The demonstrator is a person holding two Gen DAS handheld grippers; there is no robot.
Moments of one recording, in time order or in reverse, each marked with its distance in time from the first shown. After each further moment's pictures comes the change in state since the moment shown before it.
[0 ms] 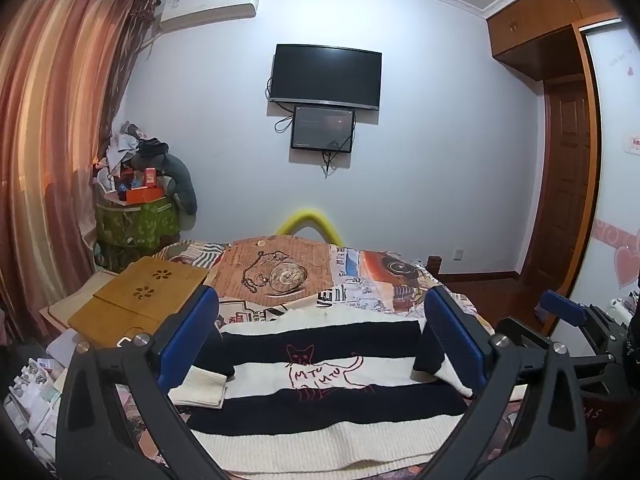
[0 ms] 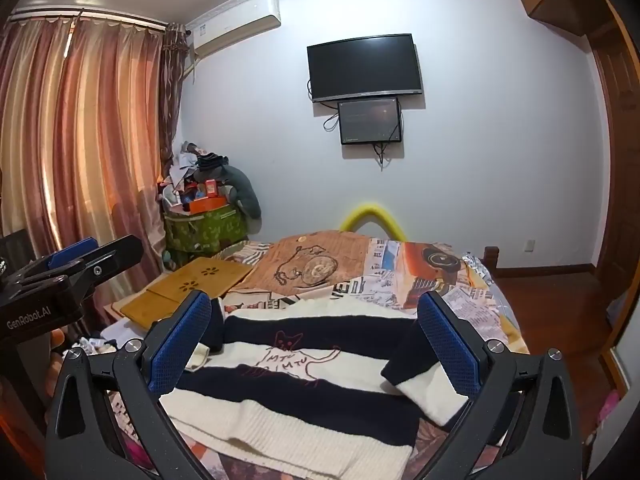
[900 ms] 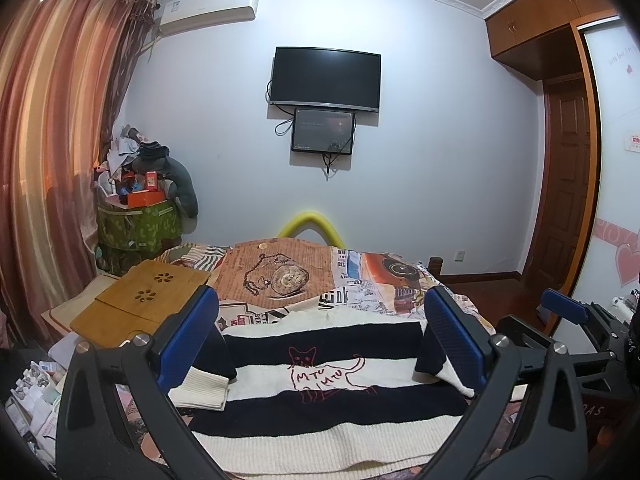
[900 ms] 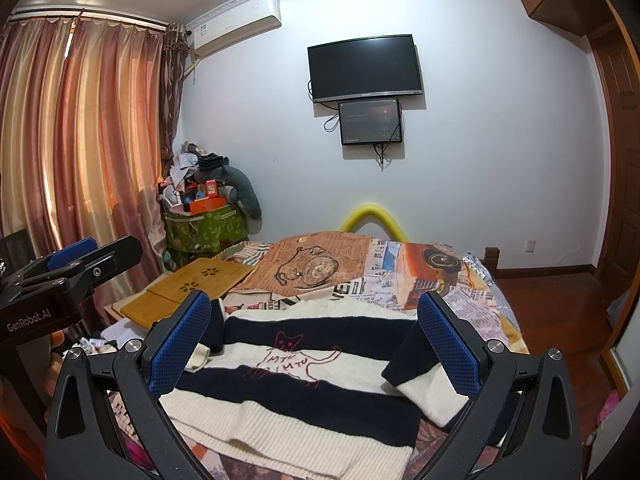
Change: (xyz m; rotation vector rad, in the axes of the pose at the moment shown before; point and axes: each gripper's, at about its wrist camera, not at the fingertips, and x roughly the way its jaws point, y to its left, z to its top) left arm -0.002 -0.003 -0.003 0.010 -0.010 0.007; right arm 0.001 0.000 0.001 0.003 0.003 0.003
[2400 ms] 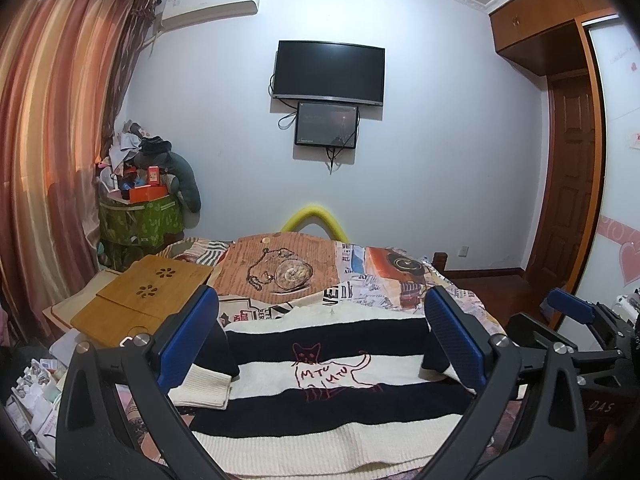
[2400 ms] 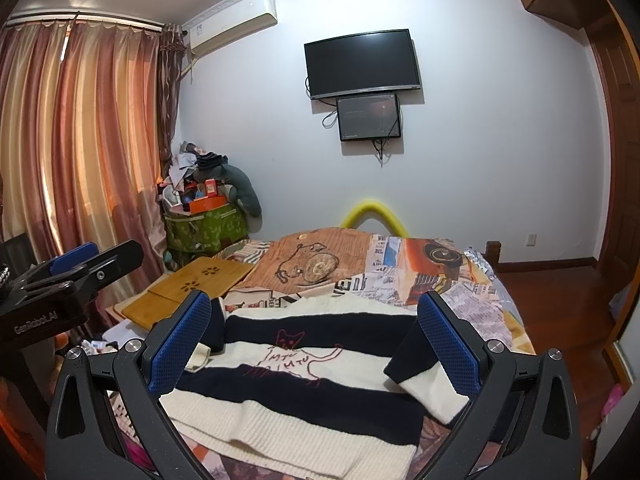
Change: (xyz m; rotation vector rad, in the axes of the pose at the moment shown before) left arm 0.010 0.004 0.001 -0.003 0.025 0.008; right arm 0.007 0.002 -0.005 0.012 0.010 0.004
